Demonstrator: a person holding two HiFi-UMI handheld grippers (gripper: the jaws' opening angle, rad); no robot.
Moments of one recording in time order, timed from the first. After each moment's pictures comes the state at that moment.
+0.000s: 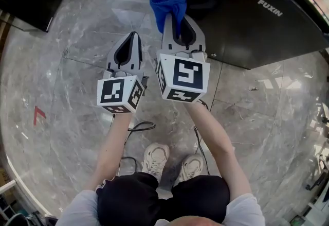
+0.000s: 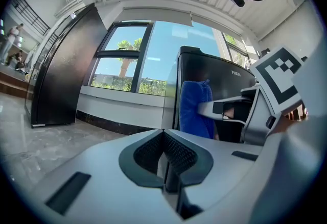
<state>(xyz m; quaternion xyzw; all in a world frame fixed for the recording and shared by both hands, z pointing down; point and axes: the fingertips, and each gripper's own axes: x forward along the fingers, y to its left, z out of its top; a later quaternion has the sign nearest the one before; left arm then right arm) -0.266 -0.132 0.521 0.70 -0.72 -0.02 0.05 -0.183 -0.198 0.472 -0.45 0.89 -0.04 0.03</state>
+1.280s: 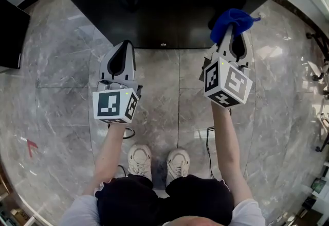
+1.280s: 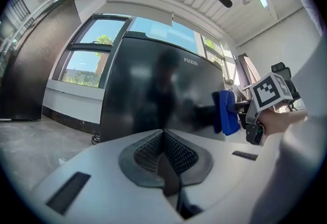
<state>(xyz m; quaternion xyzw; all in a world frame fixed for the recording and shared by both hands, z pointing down) -0.108 -0.159 0.528 0.78 -0.62 -0.01 0.04 0.153 -0.227 0.470 -0.70 0.71 0.02 0.03</state>
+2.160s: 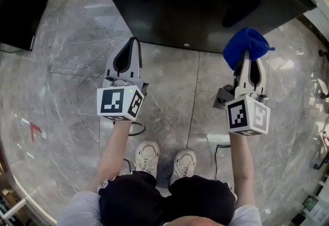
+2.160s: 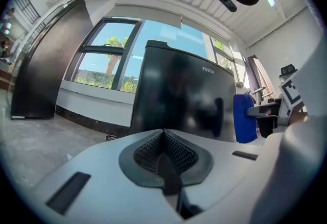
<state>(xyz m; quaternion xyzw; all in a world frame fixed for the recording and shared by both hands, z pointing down) -0.162 -0.144 0.523 0.75 -0.66 -0.03 0.05 0.117 -0.178 0.476 -0.60 0.80 -0.07 0.06</state>
